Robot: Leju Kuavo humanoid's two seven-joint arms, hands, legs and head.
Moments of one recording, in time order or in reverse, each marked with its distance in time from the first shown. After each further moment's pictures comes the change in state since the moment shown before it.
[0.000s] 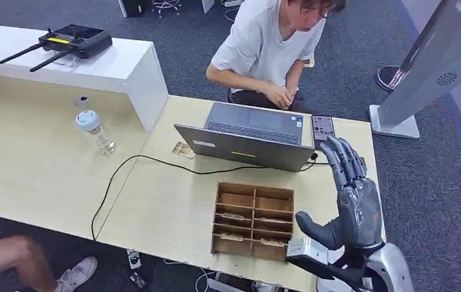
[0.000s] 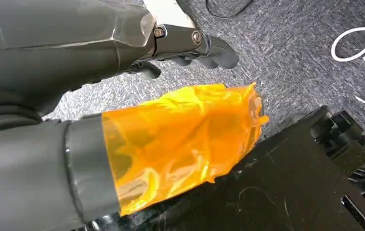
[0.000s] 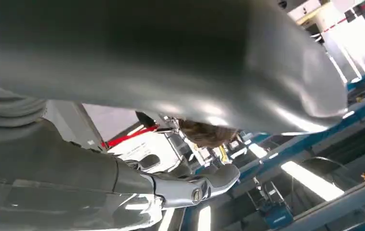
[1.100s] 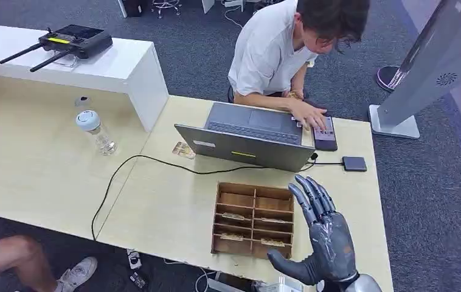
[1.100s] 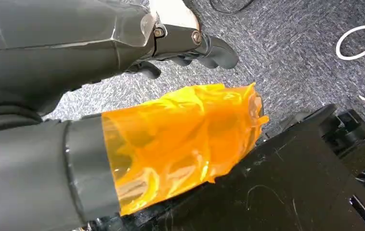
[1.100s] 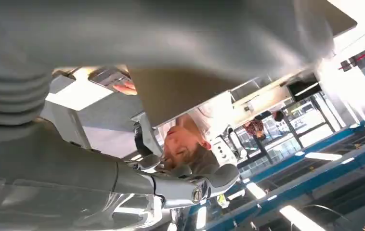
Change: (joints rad) left arm 0.011 0.000 0.003 0.000 0.017 0.008 -0.011; right arm 0.122 -0.013 0.093 0.029 0.036 -0.019 -0.011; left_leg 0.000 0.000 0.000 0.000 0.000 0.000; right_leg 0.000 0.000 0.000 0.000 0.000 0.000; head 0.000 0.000
